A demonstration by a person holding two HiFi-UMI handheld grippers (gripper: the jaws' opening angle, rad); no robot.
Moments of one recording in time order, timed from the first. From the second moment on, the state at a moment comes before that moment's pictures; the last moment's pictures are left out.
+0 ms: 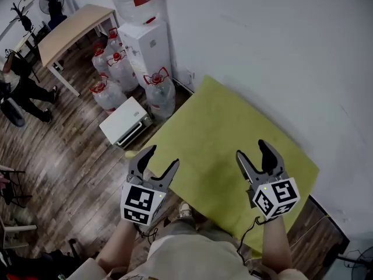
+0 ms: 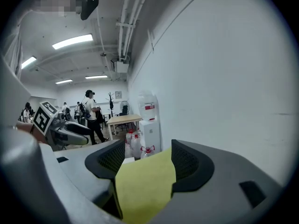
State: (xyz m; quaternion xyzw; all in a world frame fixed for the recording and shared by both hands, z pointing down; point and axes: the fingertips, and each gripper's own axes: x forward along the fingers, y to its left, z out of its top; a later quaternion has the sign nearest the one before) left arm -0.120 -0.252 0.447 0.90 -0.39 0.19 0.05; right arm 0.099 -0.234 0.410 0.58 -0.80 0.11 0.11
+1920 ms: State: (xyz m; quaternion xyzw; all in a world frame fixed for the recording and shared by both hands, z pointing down) left arm -0.097 -0.291 0.758 0.80 -0.39 0.39 0.25; right arm 0.221 -0.279 0.751 0.57 -0.69 0.30 0.34
